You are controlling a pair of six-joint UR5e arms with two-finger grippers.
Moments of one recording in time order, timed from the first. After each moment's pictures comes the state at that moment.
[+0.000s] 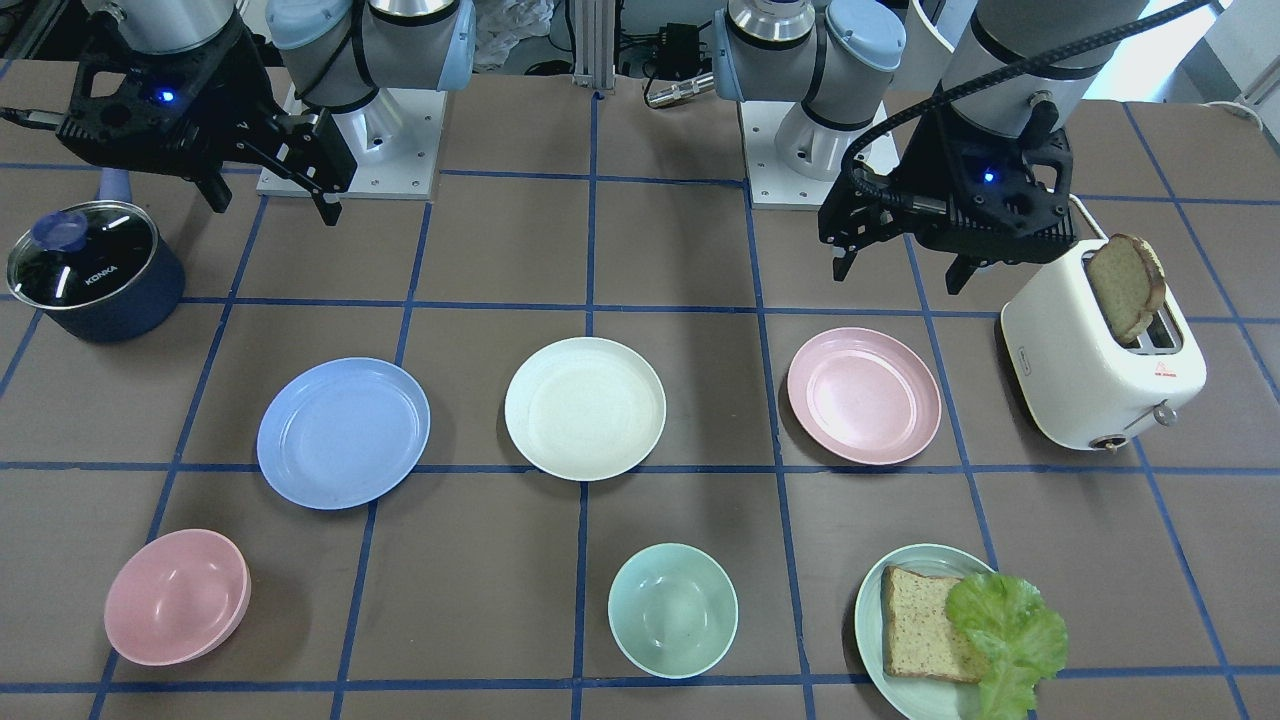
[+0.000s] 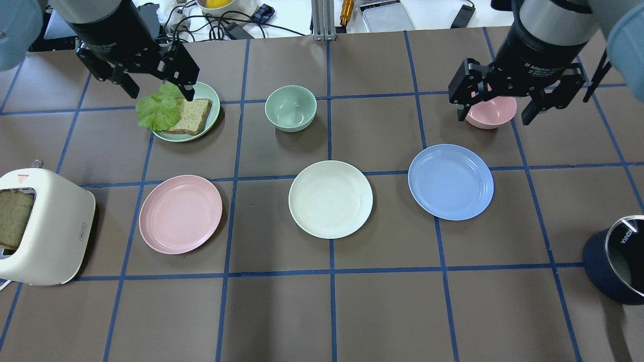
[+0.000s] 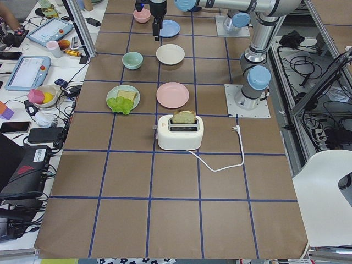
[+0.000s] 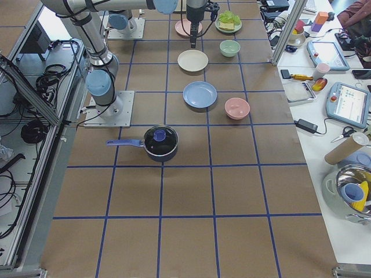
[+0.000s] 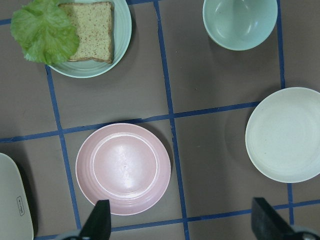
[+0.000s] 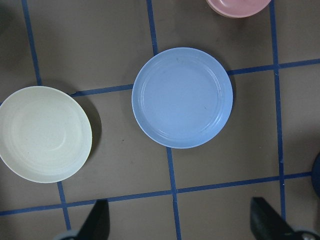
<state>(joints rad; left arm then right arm) -1.56 -1.64 -1.43 -1.62 1.57 0.13 1.55 -1.65 1.58 -1.51 -1.58 0.10</state>
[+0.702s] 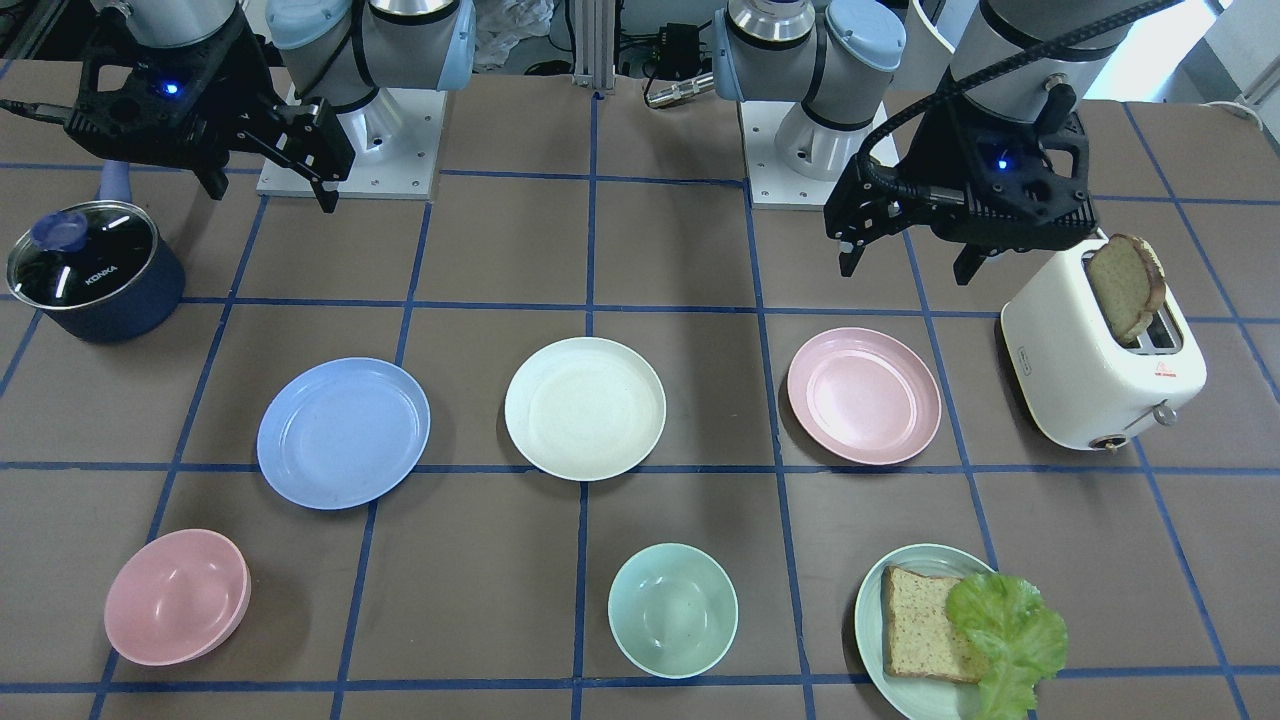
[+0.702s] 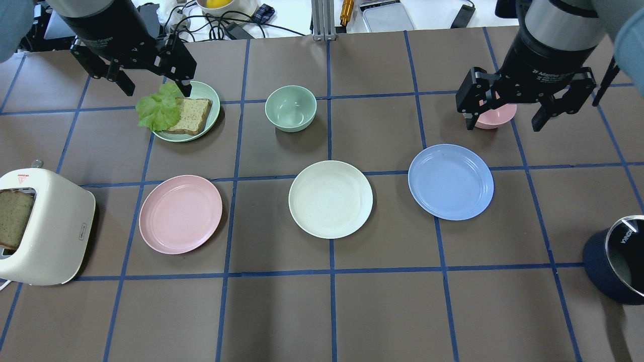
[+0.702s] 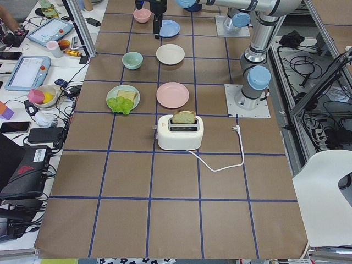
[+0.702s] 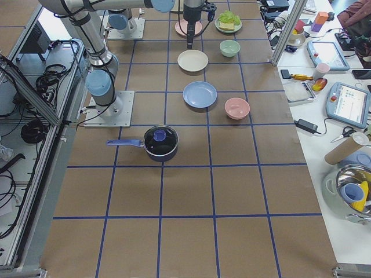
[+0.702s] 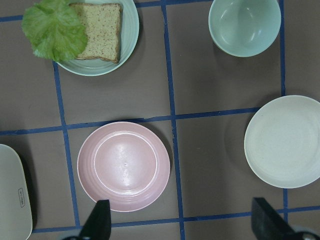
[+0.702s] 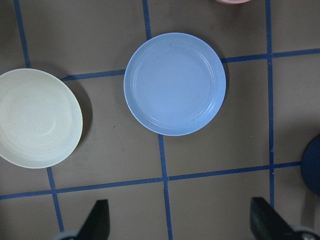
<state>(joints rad) -1.55 -1.64 -1.40 -1.64 1.58 0.08 1.56 -1.65 1.58 -1.47 -1.58 0.07</state>
